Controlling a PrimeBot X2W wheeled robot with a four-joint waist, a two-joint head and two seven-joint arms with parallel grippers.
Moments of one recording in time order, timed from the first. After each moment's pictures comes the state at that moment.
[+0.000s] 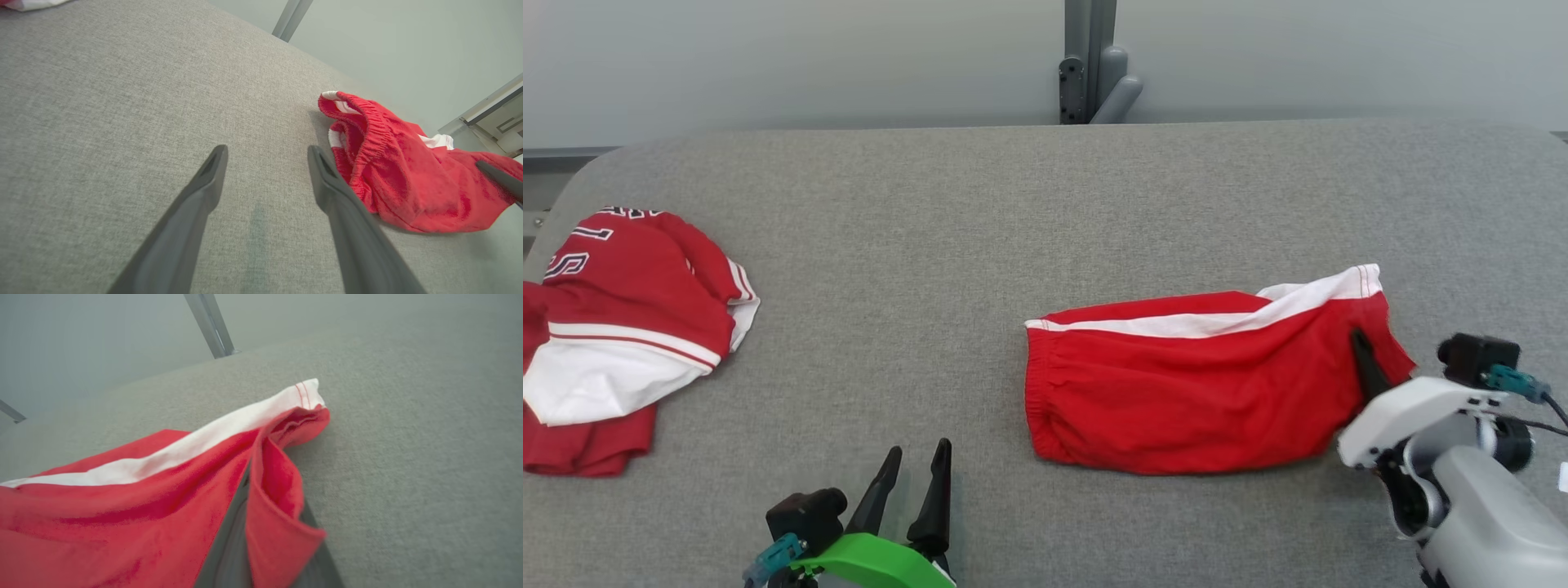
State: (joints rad) left arm -0.09 0.05 -0.32 0.49 -0.62 -0.13 -0.26; right arm -0.43 -0.31 0.36 0.81 0.74 0.13 -0.26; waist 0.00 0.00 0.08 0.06
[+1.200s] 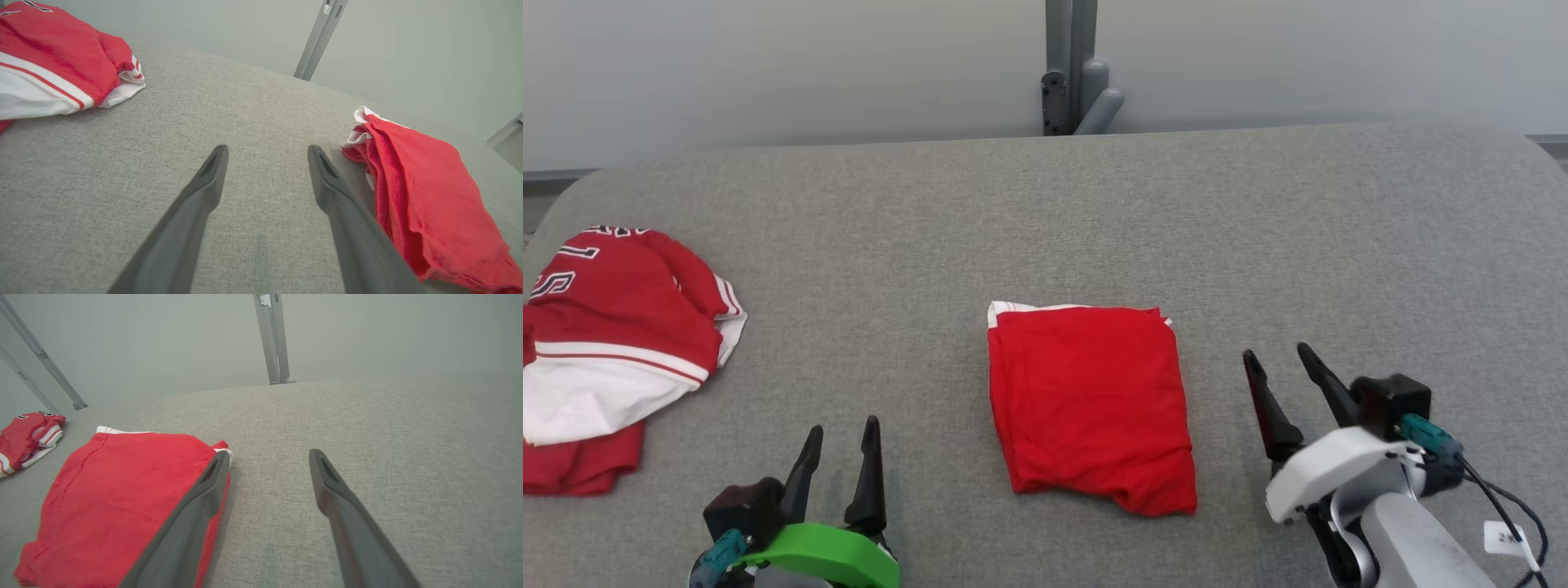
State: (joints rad) left arm -0.09 0.05 -0.15 0.42 -0.42 -0.10 -0.26; right arm -0.29 -0.14 0.30 0.51 0.39 0.13 -0.26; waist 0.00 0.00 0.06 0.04
